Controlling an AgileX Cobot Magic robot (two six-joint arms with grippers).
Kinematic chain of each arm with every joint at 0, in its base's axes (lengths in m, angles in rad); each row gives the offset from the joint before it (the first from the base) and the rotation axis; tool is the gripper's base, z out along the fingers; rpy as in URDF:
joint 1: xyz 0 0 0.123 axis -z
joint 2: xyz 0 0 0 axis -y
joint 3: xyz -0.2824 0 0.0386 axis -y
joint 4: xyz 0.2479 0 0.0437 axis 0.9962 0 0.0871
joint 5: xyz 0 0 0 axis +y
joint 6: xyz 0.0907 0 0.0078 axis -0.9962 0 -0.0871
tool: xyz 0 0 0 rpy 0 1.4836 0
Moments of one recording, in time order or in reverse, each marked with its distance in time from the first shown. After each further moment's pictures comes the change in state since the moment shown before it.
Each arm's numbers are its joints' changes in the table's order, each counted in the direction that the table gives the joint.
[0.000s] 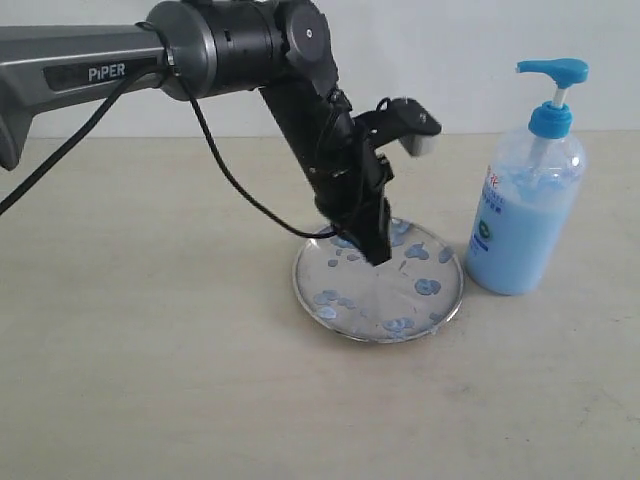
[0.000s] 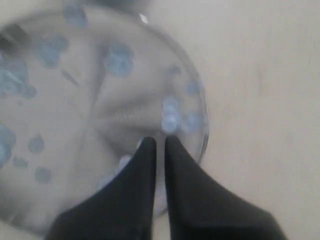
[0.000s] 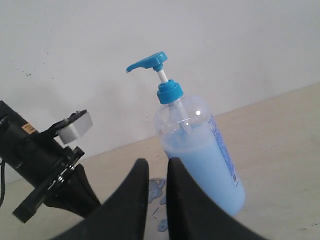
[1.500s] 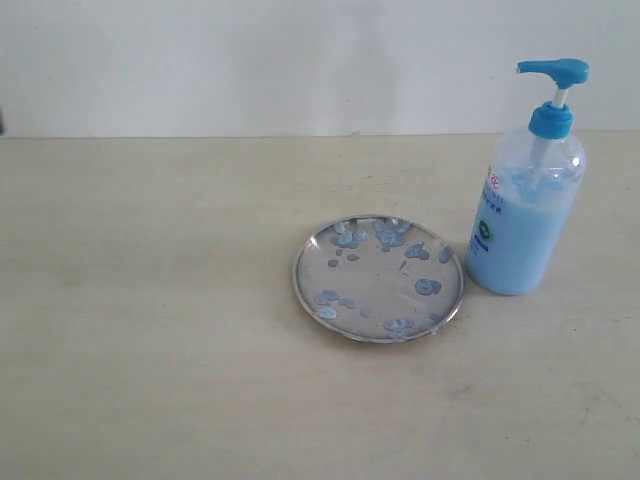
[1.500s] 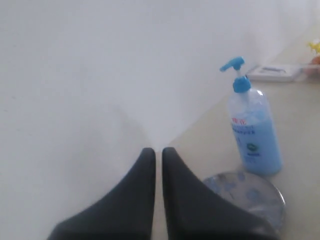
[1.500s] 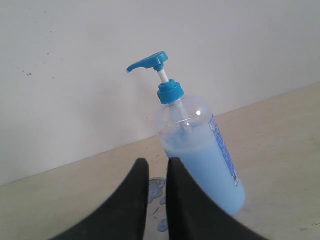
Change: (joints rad) left arm 0.032 1.749 -1.533 -0.334 -1.173 -0.188; right arm 0.000 0.000 0.000 0.000 0.000 0.000
